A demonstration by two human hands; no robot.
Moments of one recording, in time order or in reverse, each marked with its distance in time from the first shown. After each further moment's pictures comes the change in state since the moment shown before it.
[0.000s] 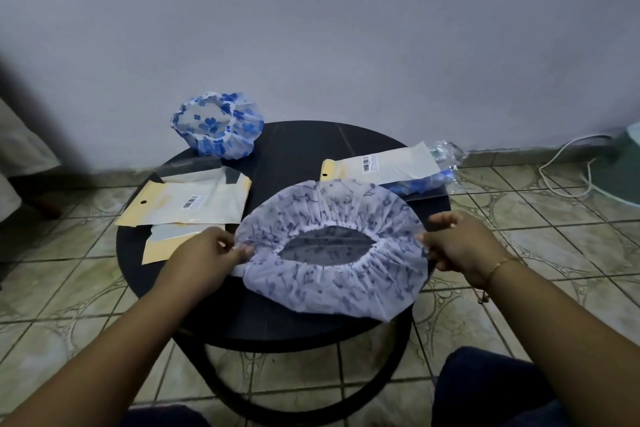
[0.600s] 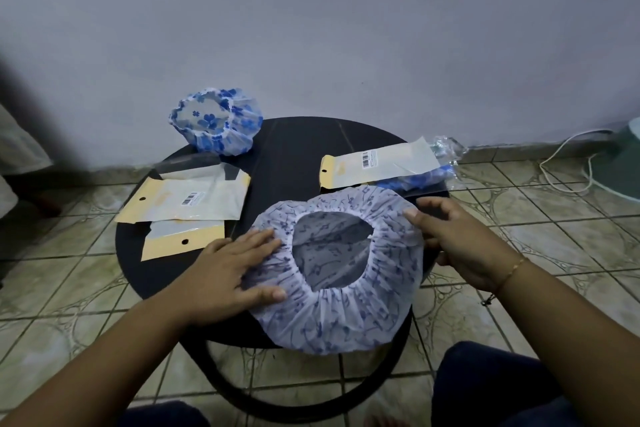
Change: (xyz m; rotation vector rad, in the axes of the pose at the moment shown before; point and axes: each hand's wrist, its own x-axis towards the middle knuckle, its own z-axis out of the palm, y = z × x) left_hand -0.011 -0.009 0.007 0.365 -0.347 0.599; right_hand -0.010 0.000 0.001 0.059 -0.162 -0.155
